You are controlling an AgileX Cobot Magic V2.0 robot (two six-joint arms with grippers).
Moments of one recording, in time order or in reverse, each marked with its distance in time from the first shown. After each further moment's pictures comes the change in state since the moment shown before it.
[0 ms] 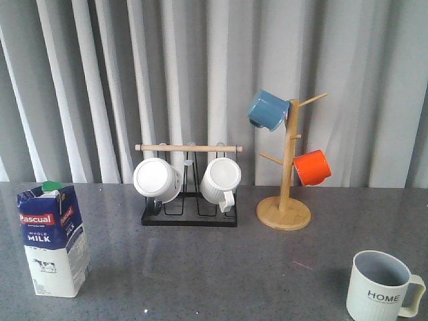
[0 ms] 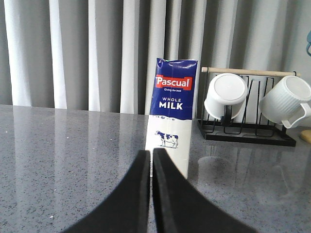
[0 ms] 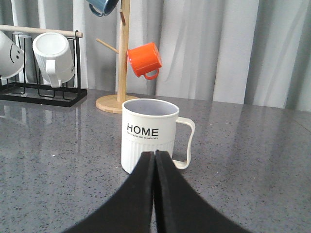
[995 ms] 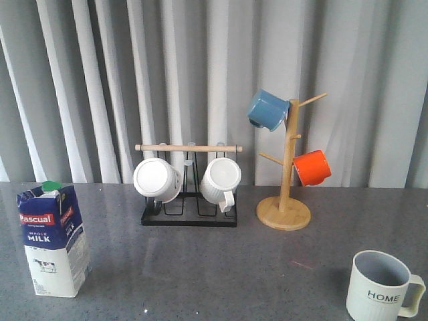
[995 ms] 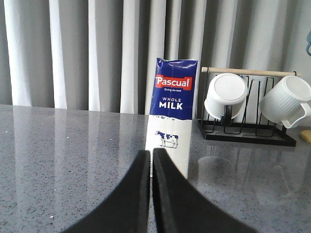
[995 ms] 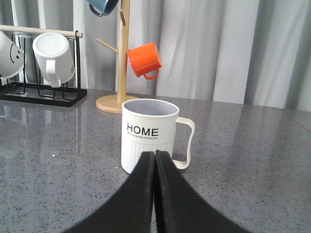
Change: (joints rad) left arm 0.000 0.000 0.000 0.000 0.000 0.000; right arm 0.000 0.000 0.000 0.000 0.000 0.000
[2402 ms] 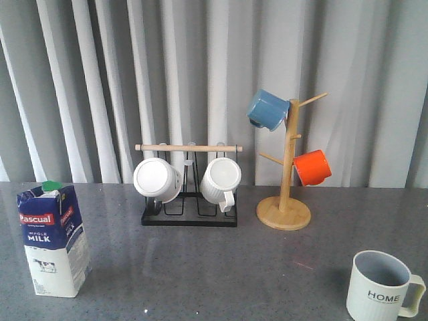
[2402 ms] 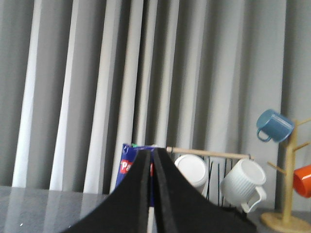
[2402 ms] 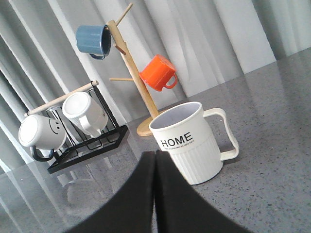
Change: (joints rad) left arm 0.000 0.000 0.001 0.002 -0.335 -0.096; right arm 0.000 0.000 0.000 0.405 -0.038 0.124
